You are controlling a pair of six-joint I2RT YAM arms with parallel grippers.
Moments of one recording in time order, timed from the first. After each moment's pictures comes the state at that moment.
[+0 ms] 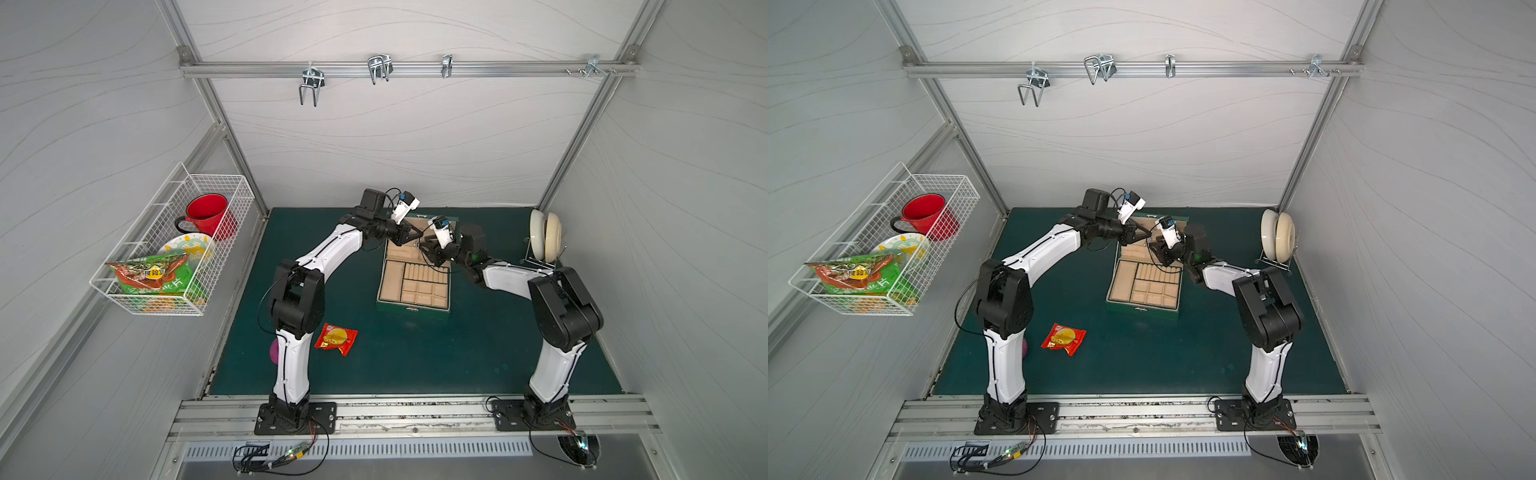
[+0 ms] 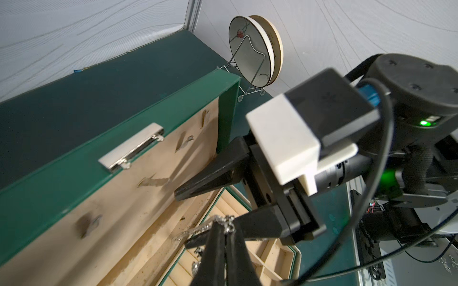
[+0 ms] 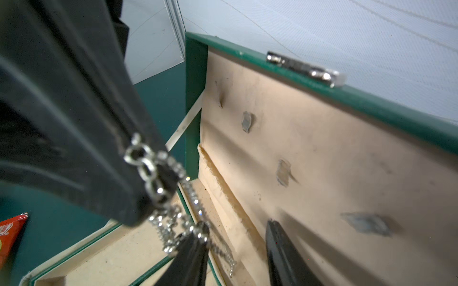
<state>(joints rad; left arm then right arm) -0.40 2.05 1.77 -0.39 0.83 0.06 0.44 1.86 1.07 0.45 -0.47 -0.08</state>
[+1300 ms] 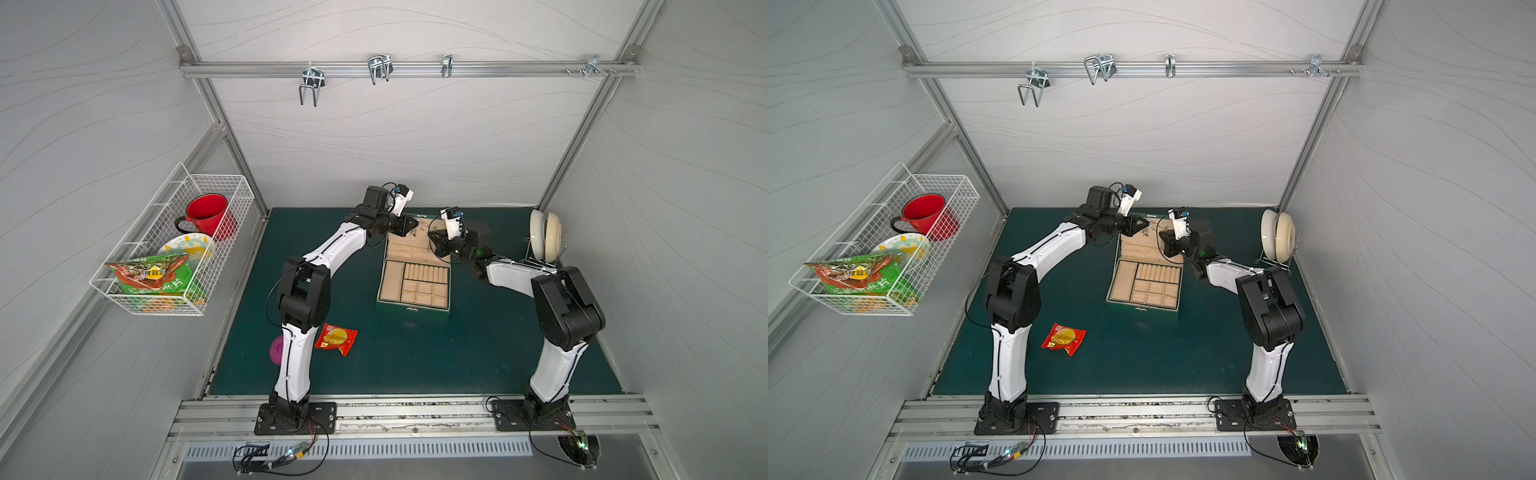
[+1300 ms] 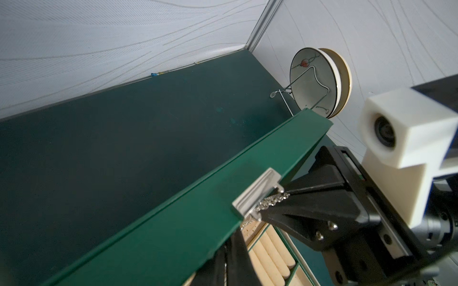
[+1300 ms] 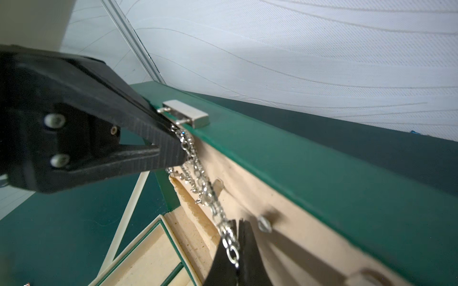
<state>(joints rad) -0.39 2.14 1.84 -0.29 0.57 -0.15 0.40 1.85 1.10 0.46 -0.36 0.17</state>
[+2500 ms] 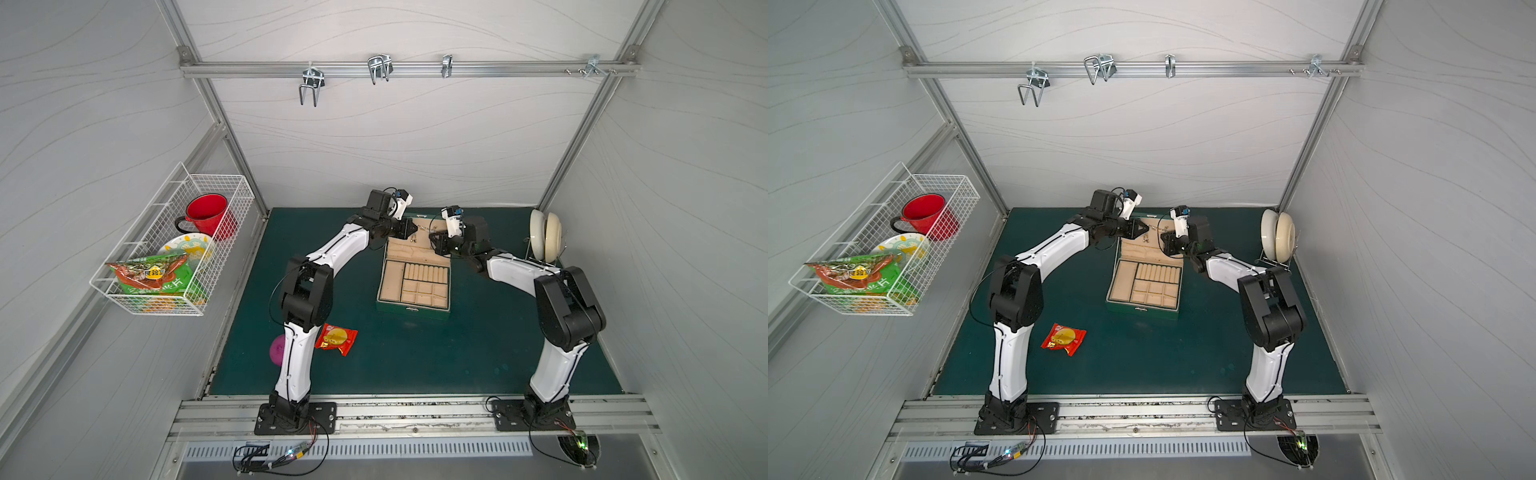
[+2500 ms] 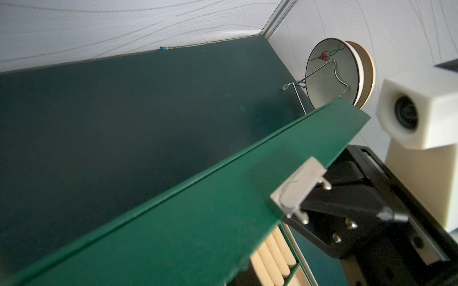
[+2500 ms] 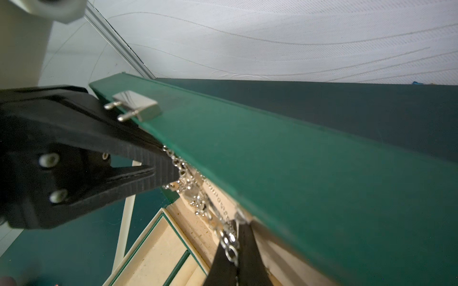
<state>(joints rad) -0.40 2.16 1.84 -0.35 0.52 -0.21 0.40 1.85 1.18 0.23 -0.34 0.26</state>
